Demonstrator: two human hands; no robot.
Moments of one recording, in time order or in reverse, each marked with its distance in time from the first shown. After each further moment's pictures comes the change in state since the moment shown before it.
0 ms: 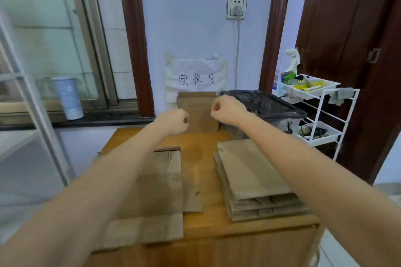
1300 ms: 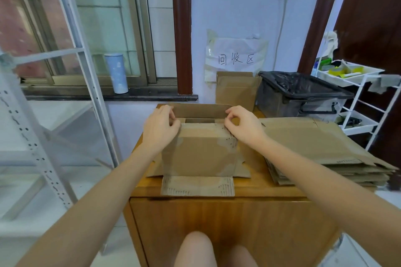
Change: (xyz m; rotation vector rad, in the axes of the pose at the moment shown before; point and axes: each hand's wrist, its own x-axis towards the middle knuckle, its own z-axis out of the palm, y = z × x) left_hand -0.151 -0.124 0.047 -0.253 0.530 -0.286; right_hand -0.083 -0.069 0.111 0.232 0.162 -0.147
